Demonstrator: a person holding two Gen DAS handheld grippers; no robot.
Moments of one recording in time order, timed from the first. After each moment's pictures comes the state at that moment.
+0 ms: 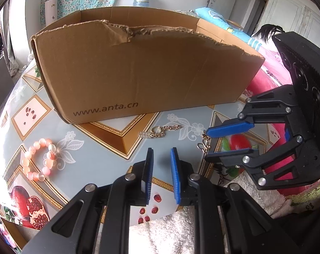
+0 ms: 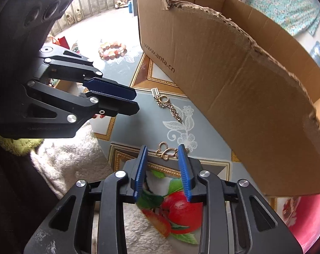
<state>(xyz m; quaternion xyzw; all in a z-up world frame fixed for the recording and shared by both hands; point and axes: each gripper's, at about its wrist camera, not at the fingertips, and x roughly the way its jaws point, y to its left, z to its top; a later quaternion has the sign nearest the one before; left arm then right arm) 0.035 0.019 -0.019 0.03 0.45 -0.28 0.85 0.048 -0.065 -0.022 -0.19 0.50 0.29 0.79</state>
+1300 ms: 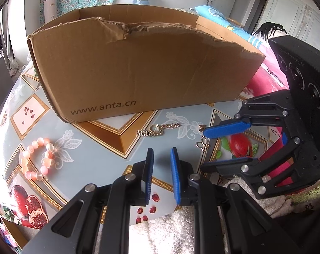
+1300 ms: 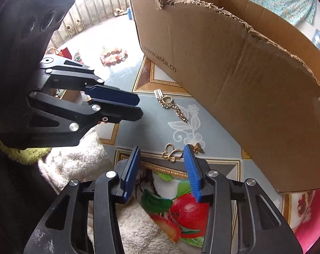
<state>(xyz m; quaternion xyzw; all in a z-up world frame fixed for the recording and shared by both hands) 0.038 0.012 -0.023 0.04 0.46 -0.28 0.84 0.058 -0.055 -0.036 -0.16 0.50 0.30 0.80</state>
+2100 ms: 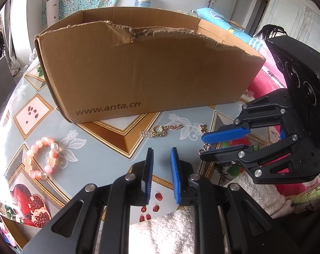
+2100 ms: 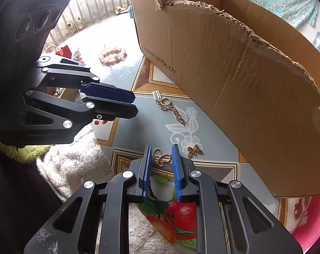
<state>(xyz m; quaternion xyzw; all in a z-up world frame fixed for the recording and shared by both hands) 0.032 0.019 -0.017 0.03 0.45 -0.28 0.85 0.064 -0.054 -0.035 -0.17 0.50 0.31 0.79</state>
